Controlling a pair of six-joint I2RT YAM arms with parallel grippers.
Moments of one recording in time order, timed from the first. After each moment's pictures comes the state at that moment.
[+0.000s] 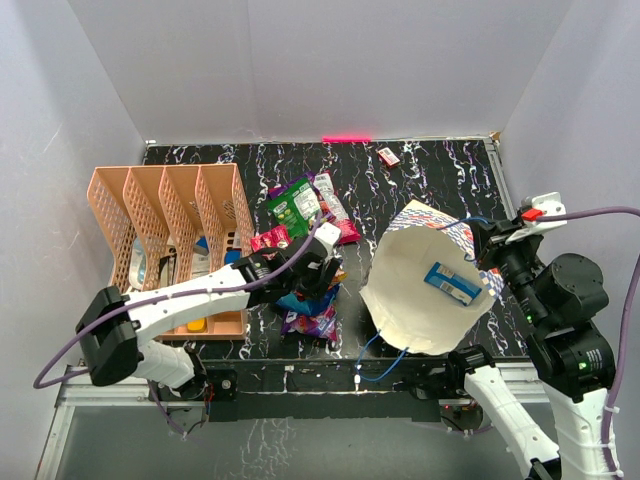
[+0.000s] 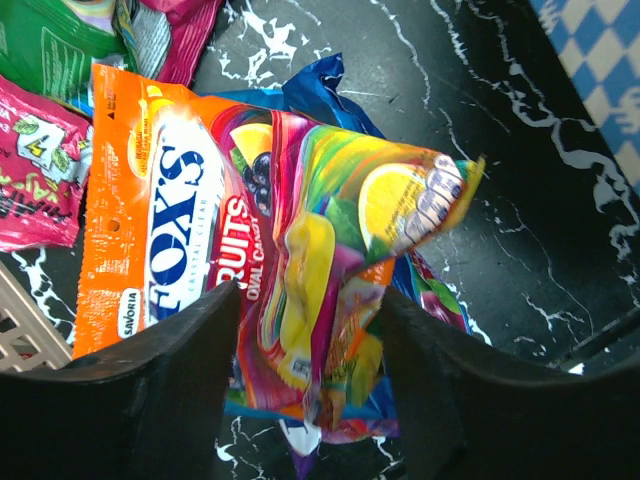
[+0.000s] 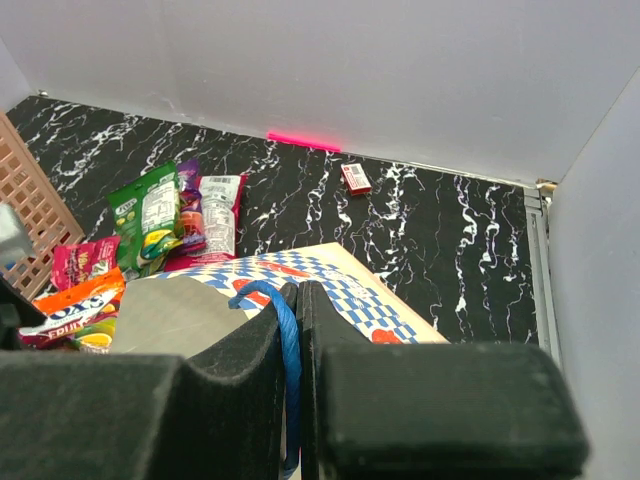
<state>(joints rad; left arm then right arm) -1.03 1.36 0.99 -0.45 -0.28 -0.29 0.23 0.50 1.14 -0.65 -0.01 -0.03</state>
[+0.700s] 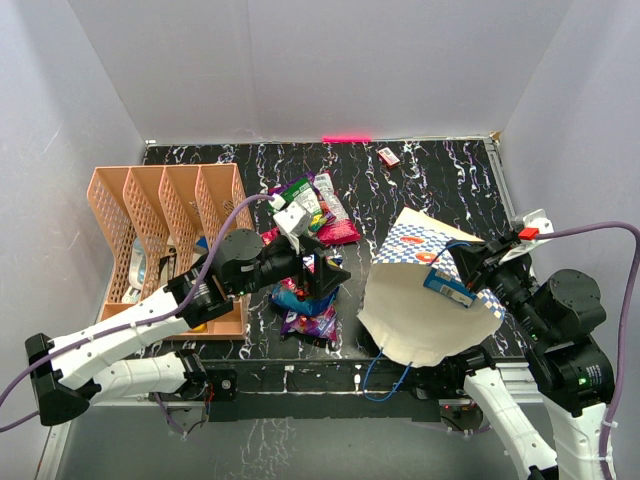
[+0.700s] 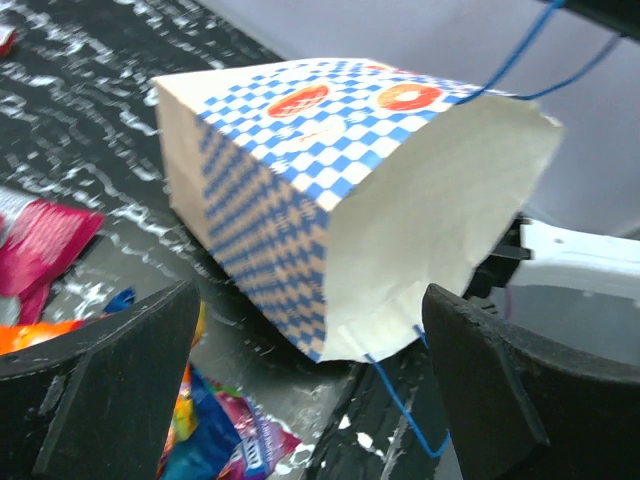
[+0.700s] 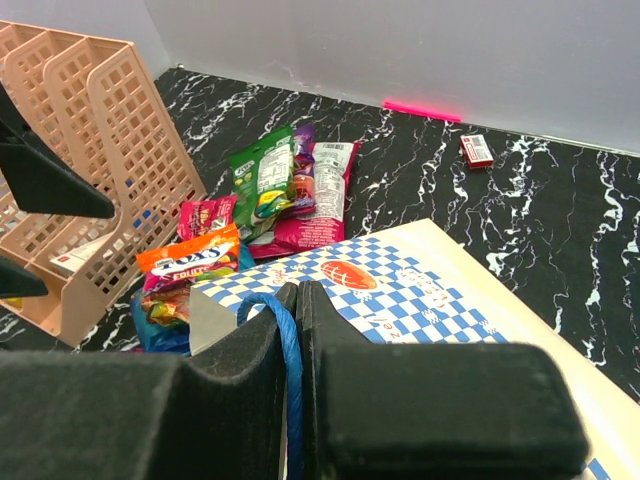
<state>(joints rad) -1.03 1.00 0.95 -0.13 0.05 -0.30 0.23 0.42 1.08 -0.70 -0.24 0.10</state>
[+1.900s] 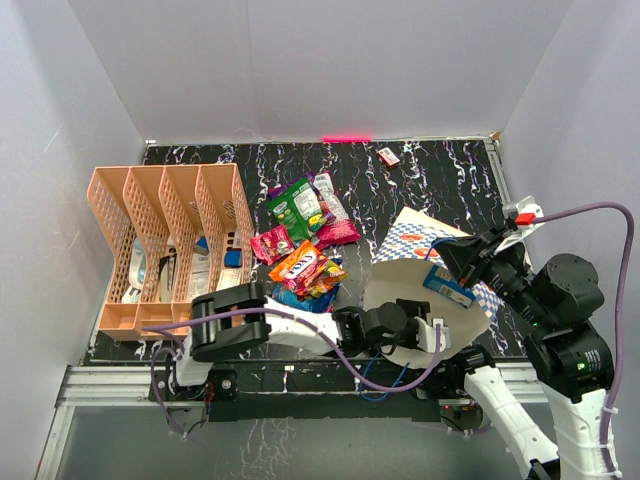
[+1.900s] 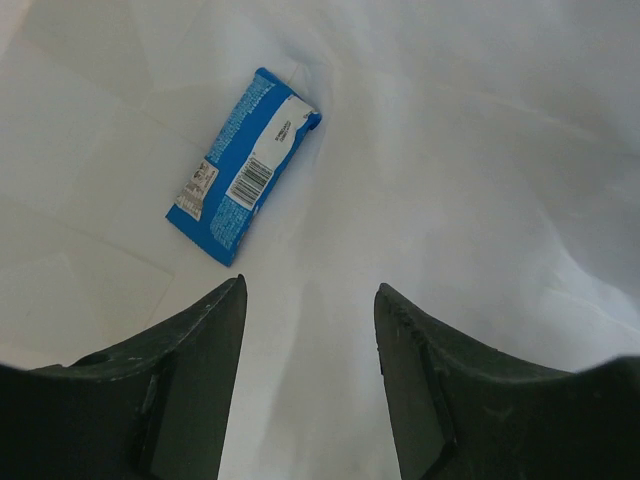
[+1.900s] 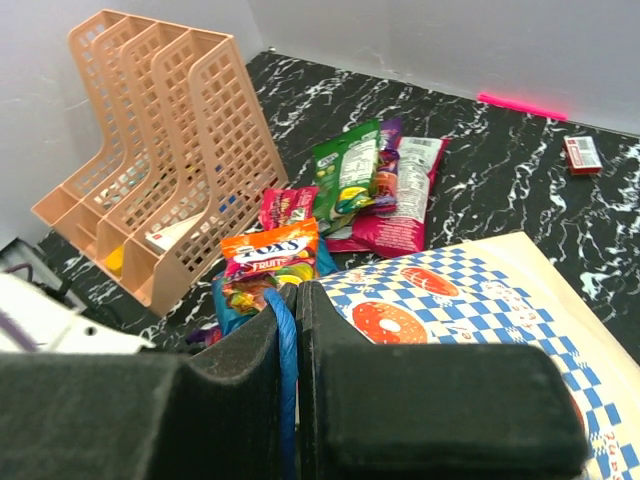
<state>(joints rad) -1.40 2.01 1.14 0.53 -0.13 0.54 0.23 0.51 1.14 -0.69 -0.40 0.19</state>
